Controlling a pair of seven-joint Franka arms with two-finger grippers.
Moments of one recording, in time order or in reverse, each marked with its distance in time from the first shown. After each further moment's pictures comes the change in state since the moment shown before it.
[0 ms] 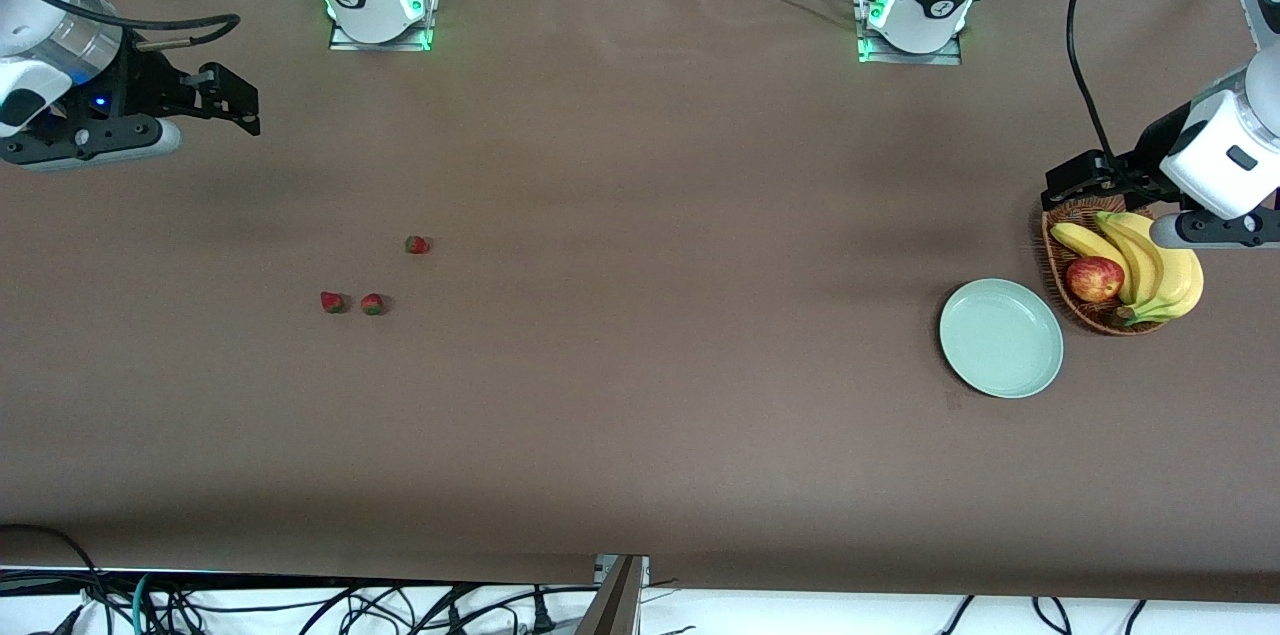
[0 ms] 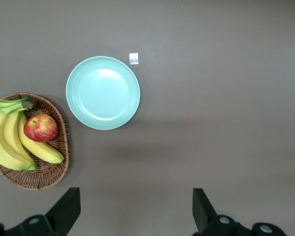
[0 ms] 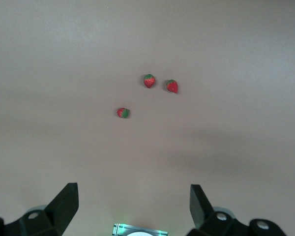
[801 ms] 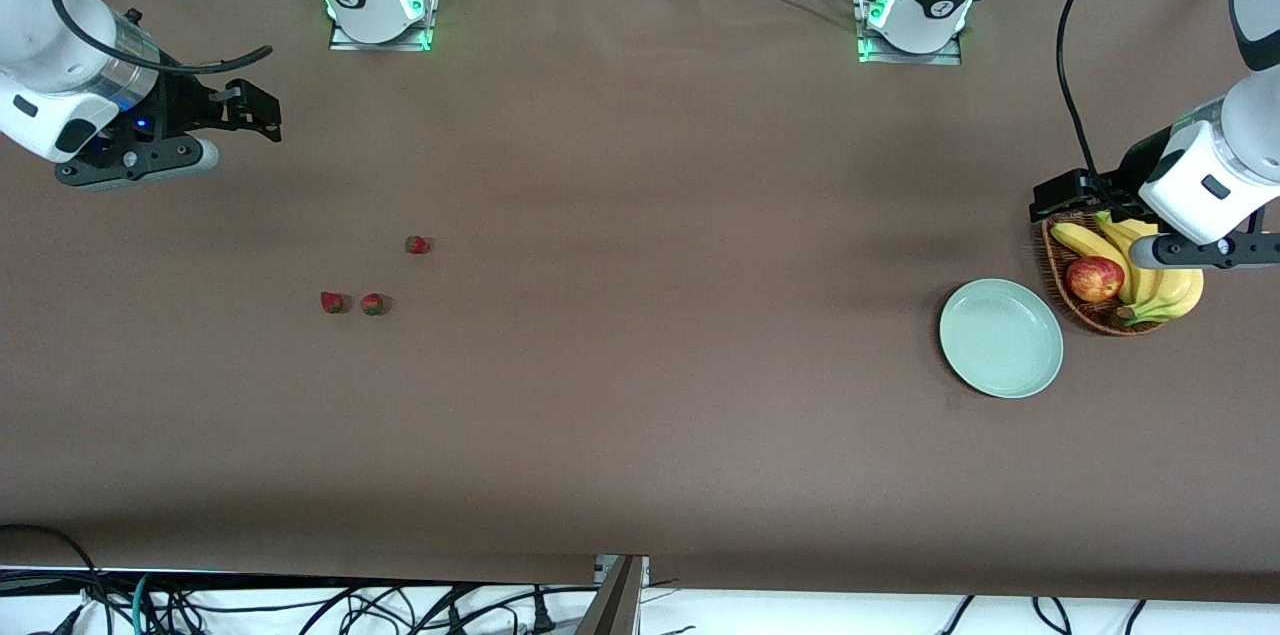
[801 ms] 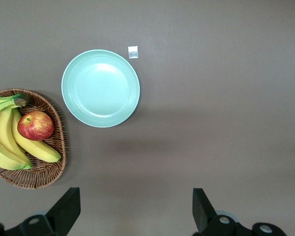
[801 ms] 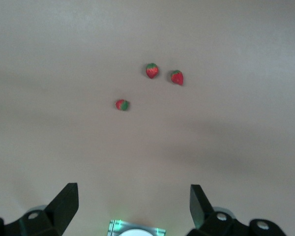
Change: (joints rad) left arm 0.000 0.039 -0.003 0.003 -0.001 0.001 0.000; right arm 0.000 -0.003 0.007 -0.142 0.004 0.125 -0.027
